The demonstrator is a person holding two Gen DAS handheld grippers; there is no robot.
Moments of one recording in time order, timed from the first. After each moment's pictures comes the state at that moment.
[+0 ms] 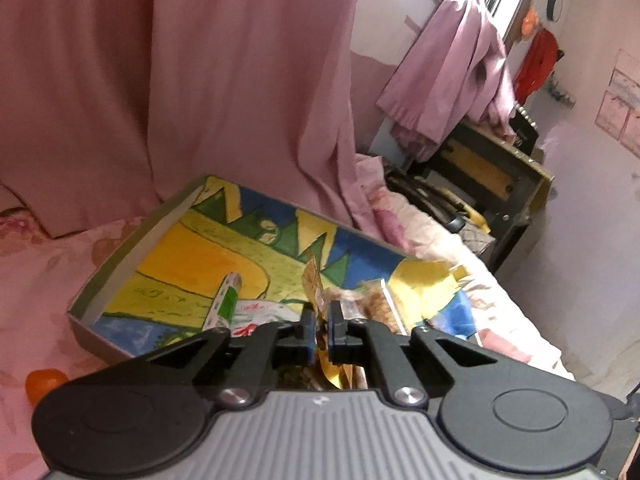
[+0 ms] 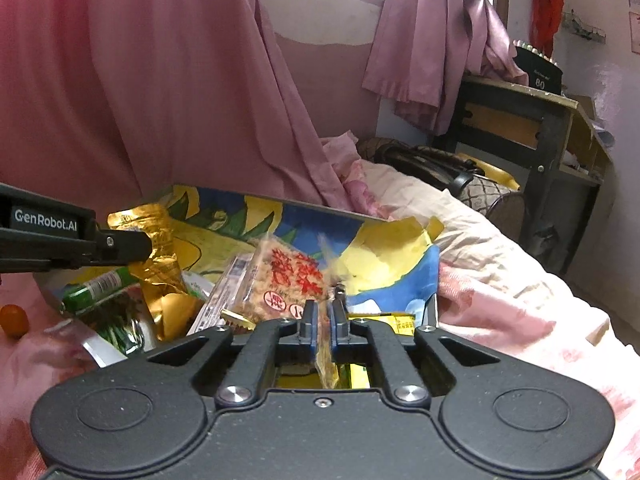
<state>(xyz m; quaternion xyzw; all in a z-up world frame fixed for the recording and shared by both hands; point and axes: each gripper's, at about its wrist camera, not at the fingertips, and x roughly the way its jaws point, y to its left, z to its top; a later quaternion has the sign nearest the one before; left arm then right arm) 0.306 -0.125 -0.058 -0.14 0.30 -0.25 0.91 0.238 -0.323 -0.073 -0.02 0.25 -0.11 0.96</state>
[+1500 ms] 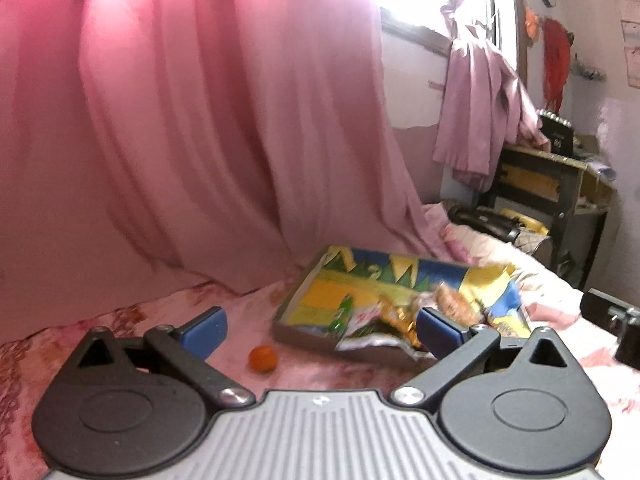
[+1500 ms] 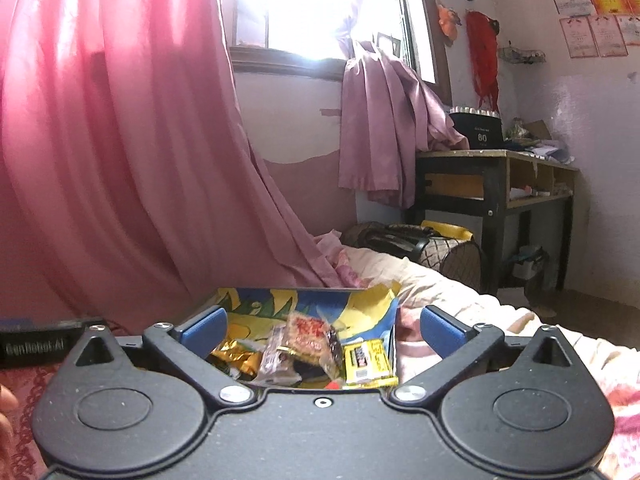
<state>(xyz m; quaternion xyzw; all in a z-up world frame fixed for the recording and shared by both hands) 0.130 -0.067 0.017 -0.01 0.20 -0.09 0.98 0.050 -0.302 0.013 0.06 0.12 -0.11 0.99</state>
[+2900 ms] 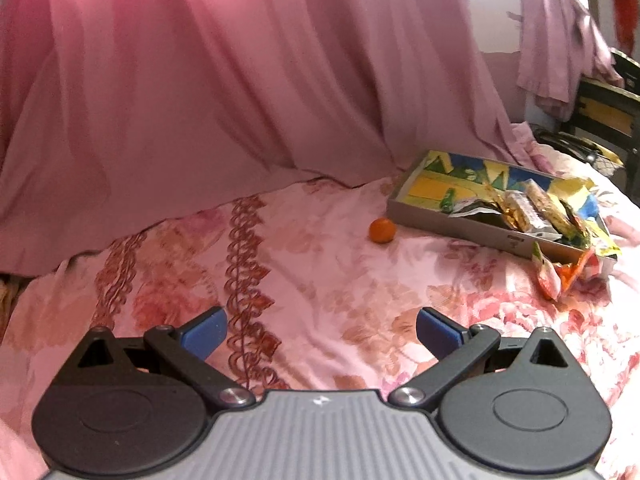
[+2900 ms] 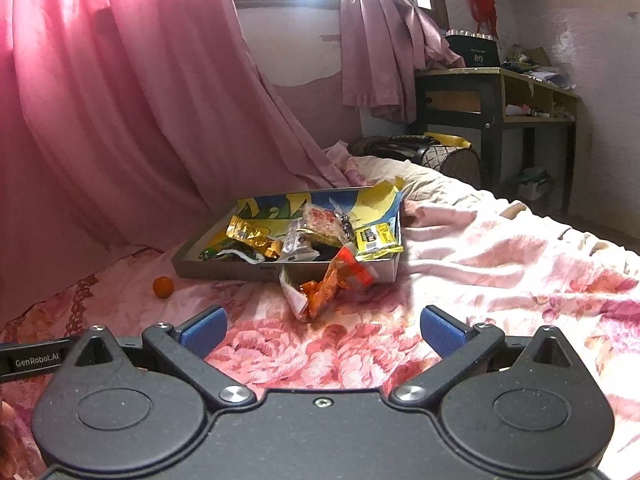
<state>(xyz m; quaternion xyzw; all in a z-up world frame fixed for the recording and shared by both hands) 0.065 -0.009 -0.022 0.01 0.31 0.04 0.95 -0.016 -0.277 -0.022 0.11 0.22 -0.09 0.96</state>
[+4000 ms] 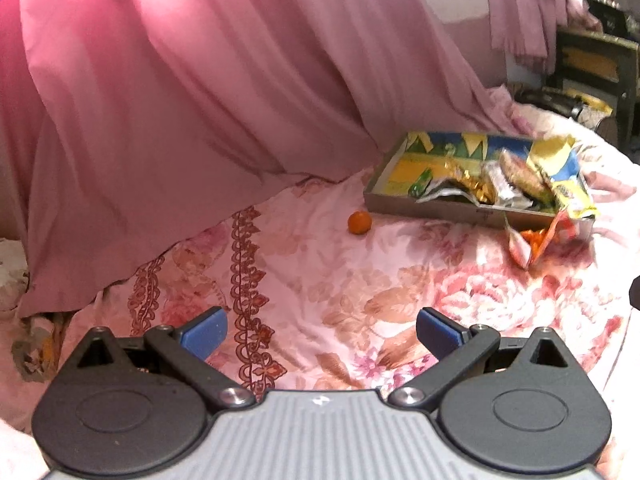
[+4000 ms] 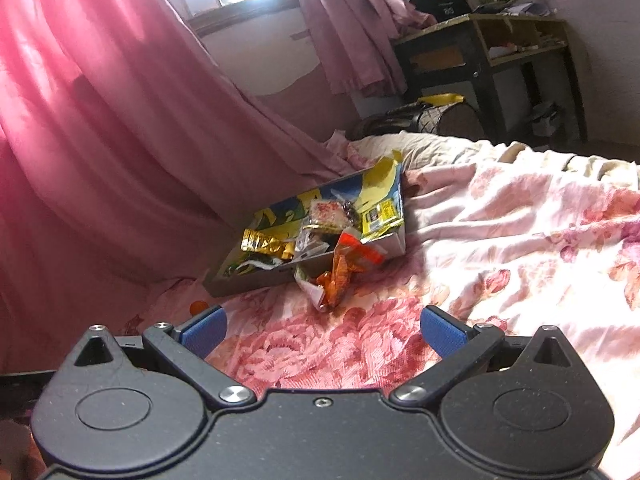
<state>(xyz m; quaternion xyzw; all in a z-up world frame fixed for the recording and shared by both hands) 0.044 -0.076 0.018 0.10 0.34 0.05 0.93 -0.040 -0.324 -0.029 0.24 0.22 -0.05 0.94</state>
